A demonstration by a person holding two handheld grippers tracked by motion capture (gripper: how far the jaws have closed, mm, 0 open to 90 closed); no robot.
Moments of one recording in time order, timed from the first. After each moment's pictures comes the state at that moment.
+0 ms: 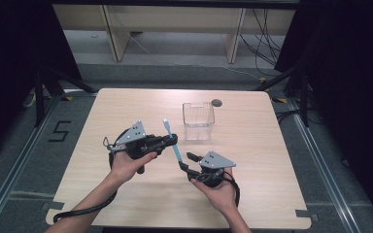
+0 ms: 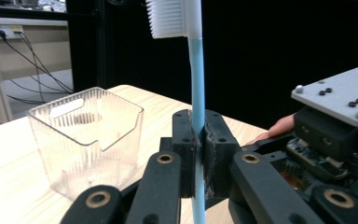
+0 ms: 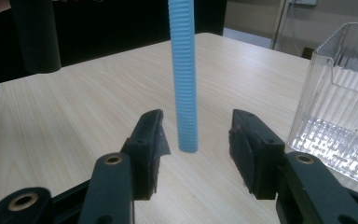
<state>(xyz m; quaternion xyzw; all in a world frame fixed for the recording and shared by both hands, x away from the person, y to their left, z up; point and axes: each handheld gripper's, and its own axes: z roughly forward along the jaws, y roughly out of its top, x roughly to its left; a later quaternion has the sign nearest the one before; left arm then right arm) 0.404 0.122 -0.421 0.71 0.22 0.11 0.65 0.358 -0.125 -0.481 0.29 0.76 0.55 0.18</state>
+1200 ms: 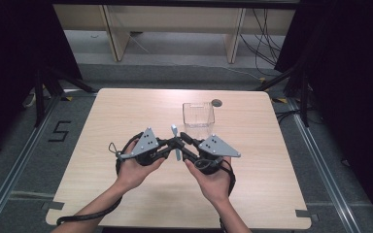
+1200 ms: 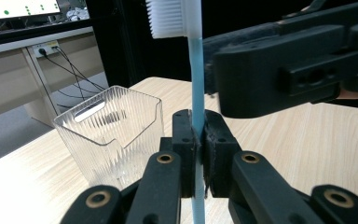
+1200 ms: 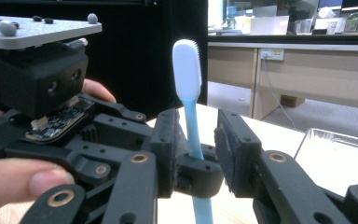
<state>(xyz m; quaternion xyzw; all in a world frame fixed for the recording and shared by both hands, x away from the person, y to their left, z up) 0.388 0.099 -0.423 0.75 0.19 0.21 0.60 0.357 -0.104 -0.405 0.30 0.68 0.62 0.23</state>
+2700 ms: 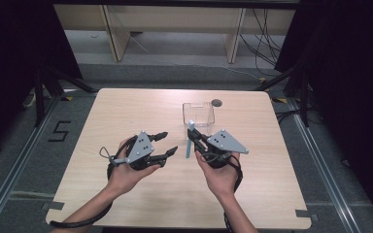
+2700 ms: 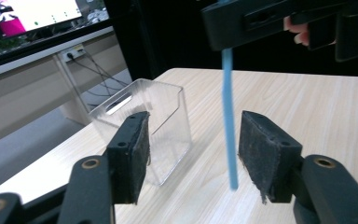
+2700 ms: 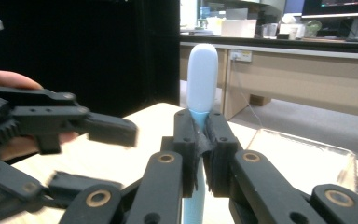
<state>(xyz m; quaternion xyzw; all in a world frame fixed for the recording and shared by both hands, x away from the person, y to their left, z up) 0.376 0.117 -0.420 0.76 0.19 0.27 0.56 0.366 -0.125 -0.399 0.33 0.67 0.60 0.27</state>
